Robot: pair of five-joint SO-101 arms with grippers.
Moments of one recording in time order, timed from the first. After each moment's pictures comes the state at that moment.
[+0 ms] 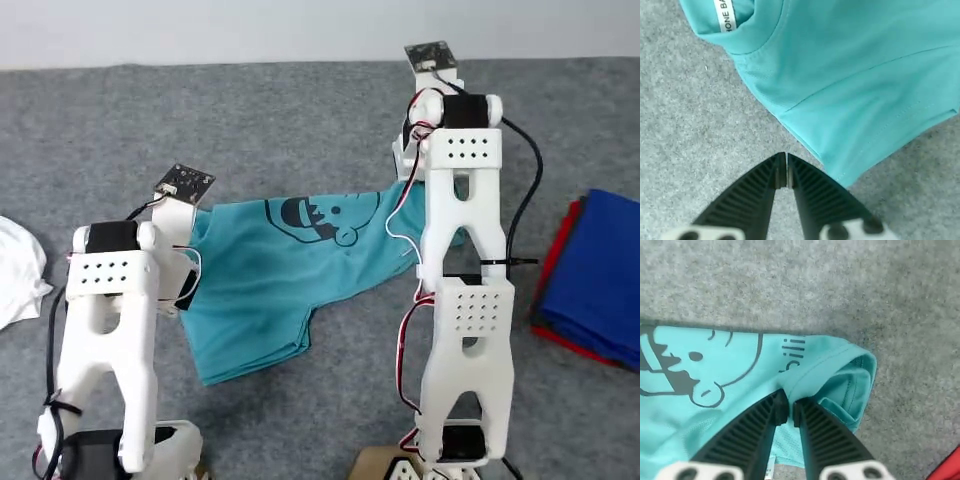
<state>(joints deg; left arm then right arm) -8.4 -19.0 32.1 86.3 -17.9 -4.6 50.0 -71.2 100.5 7.3</state>
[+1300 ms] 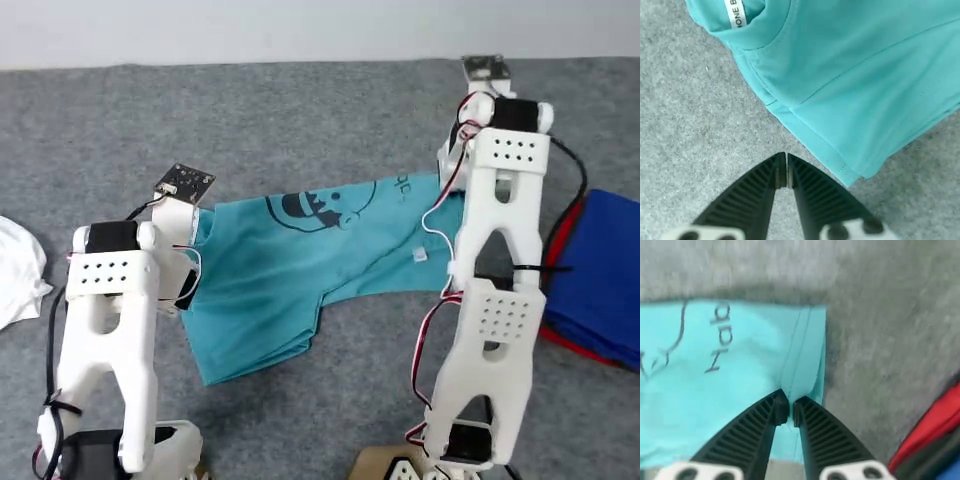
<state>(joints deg) -8.4 -19.0 32.1 86.1 -17.9 4.2 45.6 -58.4 100.7 8.0</state>
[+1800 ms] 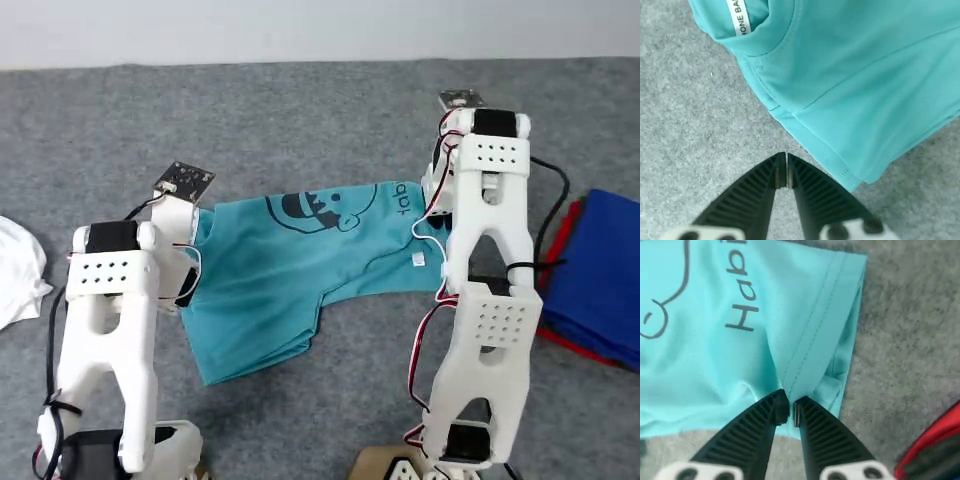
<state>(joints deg) -8.4 -19.0 32.1 84.8 -17.9 2.0 43.6 -47.8 98.2 8.1</state>
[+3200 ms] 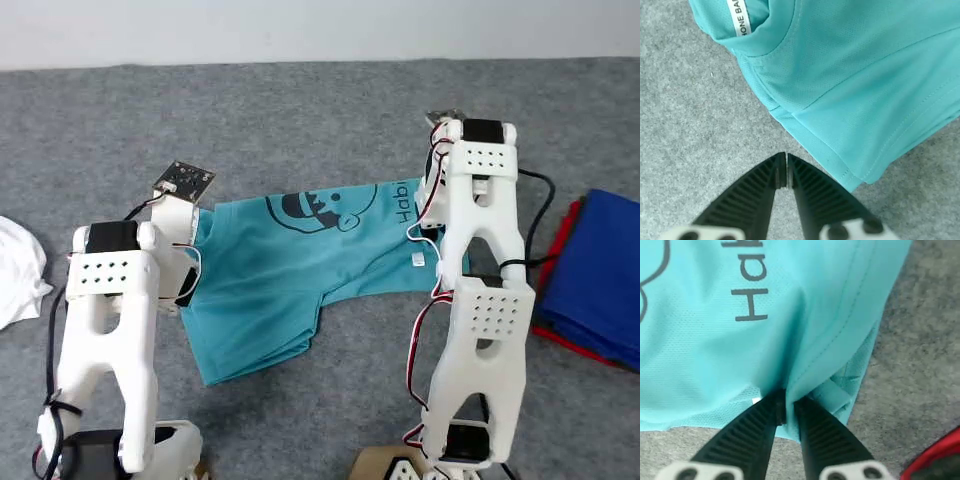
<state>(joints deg) -8.4 -19.0 32.1 84.8 -17.9 1.3 47.4 -47.9 100.7 10.5</state>
